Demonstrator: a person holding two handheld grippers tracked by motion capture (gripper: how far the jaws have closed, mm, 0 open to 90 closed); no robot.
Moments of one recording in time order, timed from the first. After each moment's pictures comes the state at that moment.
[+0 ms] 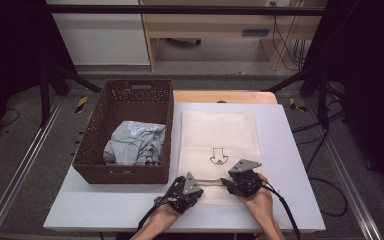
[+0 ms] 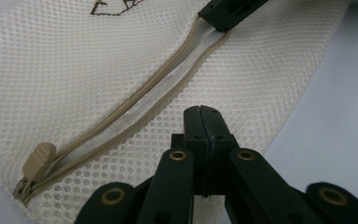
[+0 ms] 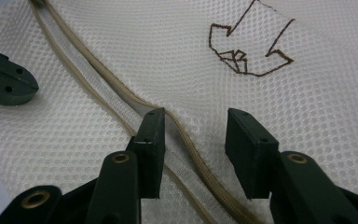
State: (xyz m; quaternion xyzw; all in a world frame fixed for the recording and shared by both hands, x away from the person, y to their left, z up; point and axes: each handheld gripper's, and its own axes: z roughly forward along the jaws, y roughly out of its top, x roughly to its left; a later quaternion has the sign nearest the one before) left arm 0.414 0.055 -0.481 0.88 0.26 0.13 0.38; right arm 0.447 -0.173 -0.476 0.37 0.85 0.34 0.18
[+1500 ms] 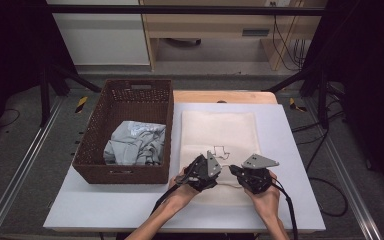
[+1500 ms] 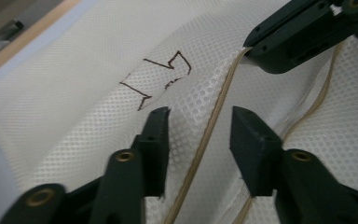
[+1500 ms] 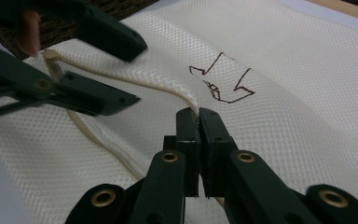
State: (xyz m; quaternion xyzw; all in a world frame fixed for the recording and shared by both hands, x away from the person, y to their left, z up) left arm 0.454 -0.001 -0.438 0.88 0.23 0.23 0.35; right arm 0.439 -0.191 -0.445 0.37 0.80 0.41 0.21
